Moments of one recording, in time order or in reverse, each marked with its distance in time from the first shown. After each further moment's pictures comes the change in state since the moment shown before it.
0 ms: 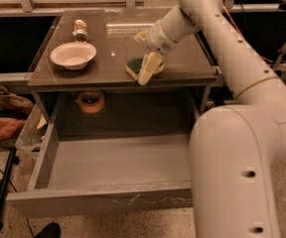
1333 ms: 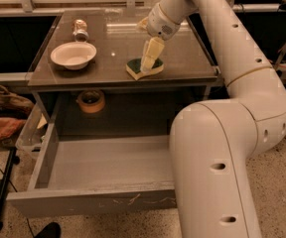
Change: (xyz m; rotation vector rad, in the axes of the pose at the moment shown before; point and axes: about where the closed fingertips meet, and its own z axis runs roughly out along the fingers) arm -0.021 -0.002 -0.032 -0.045 0.092 0.027
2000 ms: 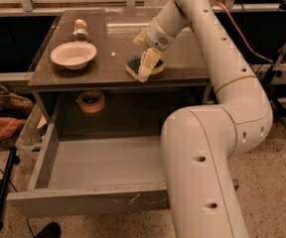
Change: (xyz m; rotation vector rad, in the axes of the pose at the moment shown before) arm 0.020 0.001 0.039 -0.076 -0.033 0.058
